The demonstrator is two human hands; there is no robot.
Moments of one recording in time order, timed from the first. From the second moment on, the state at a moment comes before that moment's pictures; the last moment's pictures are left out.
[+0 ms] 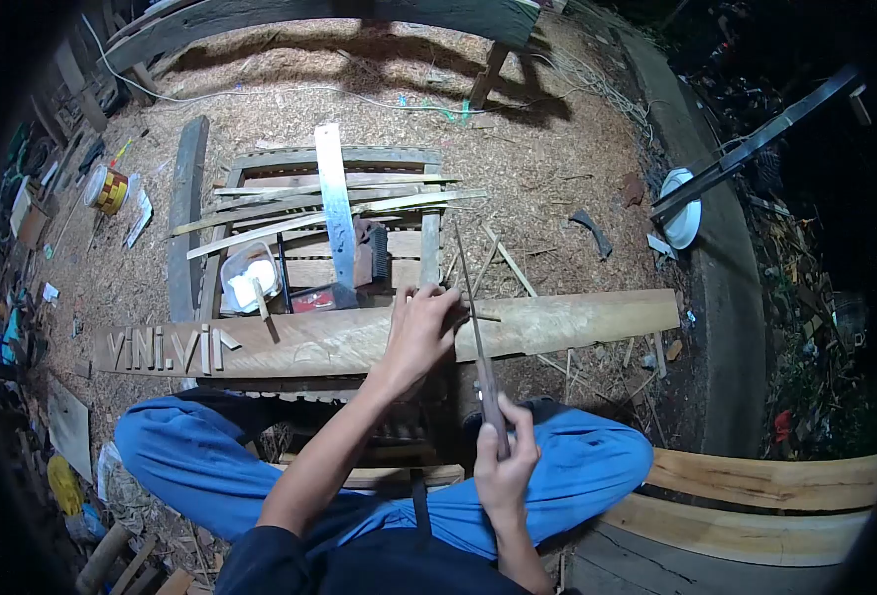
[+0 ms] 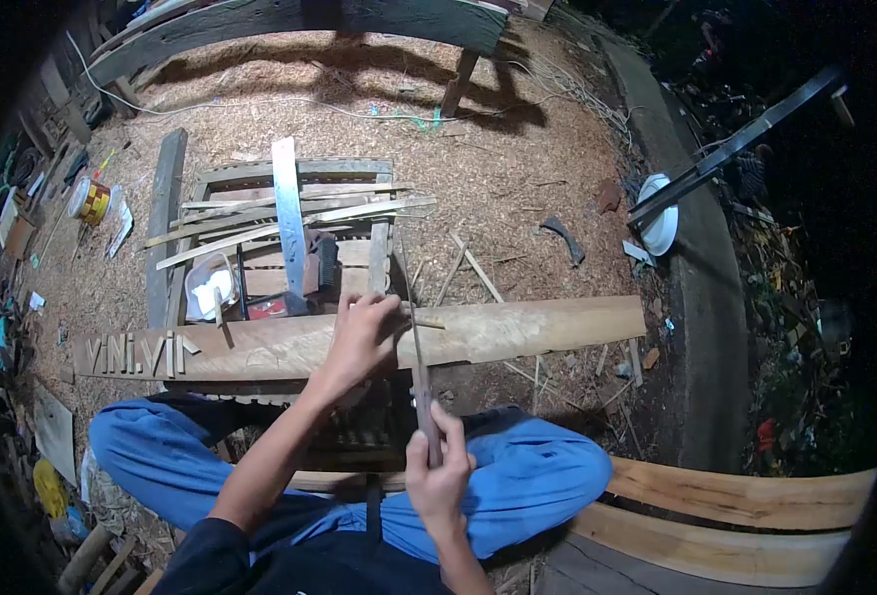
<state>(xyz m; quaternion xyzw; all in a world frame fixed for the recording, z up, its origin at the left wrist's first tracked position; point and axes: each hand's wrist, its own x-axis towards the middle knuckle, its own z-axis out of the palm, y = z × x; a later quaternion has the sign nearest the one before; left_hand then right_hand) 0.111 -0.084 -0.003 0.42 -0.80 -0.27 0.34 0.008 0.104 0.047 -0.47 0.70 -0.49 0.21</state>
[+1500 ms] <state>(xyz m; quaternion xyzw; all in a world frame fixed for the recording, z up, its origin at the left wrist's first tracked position) 0.117 -0.083 -0.004 0.41 -0.81 -0.27 0.33 -0.019 0.090 0.037 -0.41 0.68 -0.52 0.31</state>
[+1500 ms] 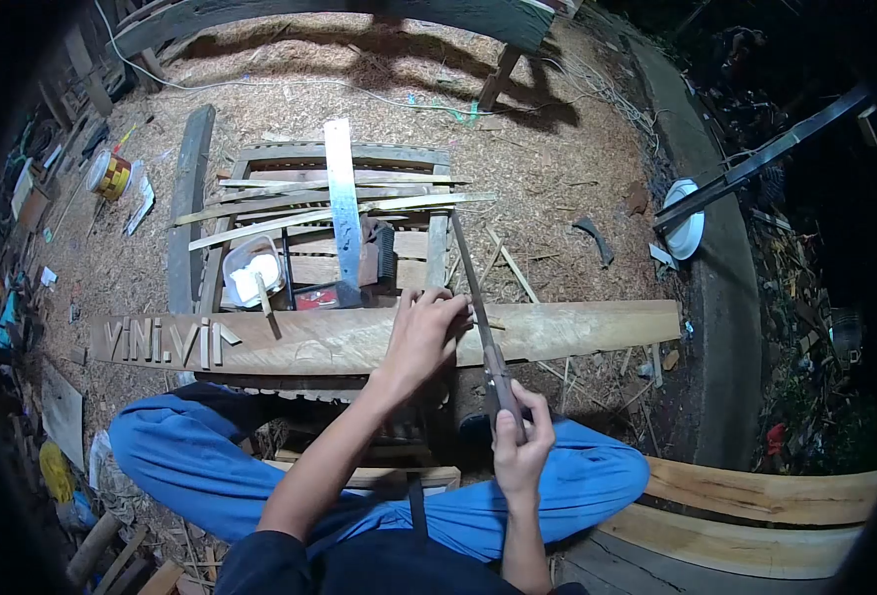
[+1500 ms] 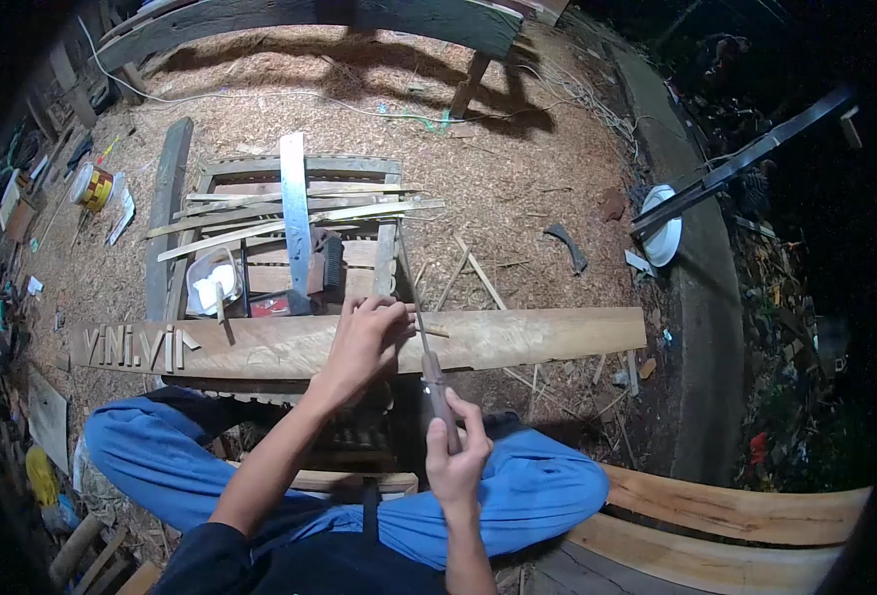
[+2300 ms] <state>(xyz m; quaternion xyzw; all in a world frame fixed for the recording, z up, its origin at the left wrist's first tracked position) 0.115 -0.077 0.003 0.40 -0.81 -0.26 0.35 0.010 0.080 0.035 -0.43 0.68 -0.54 0.23</state>
